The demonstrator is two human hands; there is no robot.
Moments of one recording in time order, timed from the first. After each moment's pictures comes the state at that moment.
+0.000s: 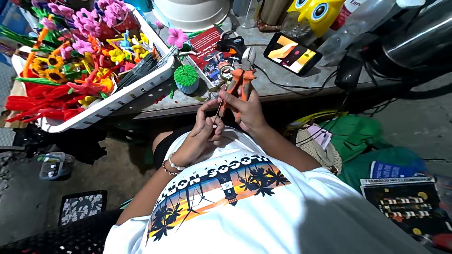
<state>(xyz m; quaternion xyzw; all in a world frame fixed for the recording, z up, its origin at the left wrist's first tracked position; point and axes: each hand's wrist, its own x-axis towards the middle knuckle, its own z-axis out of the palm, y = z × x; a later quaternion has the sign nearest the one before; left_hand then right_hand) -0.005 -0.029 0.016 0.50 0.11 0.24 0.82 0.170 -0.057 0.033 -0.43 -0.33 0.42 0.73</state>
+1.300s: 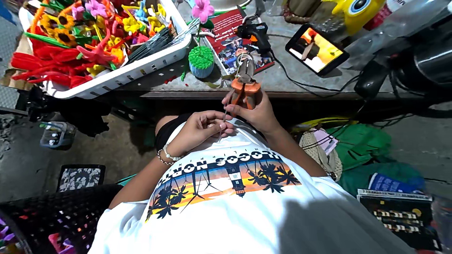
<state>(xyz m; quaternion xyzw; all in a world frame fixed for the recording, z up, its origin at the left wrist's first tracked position) -0.033 -0.034 0.020 0.59 0.22 0.22 0.75 0.179 -0.080 0.021 -0.41 -0.57 0.41 0.59</state>
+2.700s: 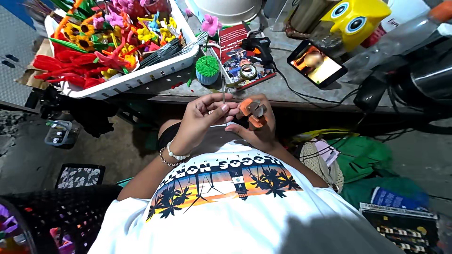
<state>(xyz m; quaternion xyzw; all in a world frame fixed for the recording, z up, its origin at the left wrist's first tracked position) -0.023 -0.036 0.061 0.54 0.22 0.37 0.72 0.165 -0.087 0.012 -0.38 -0.67 0.15 0.63</state>
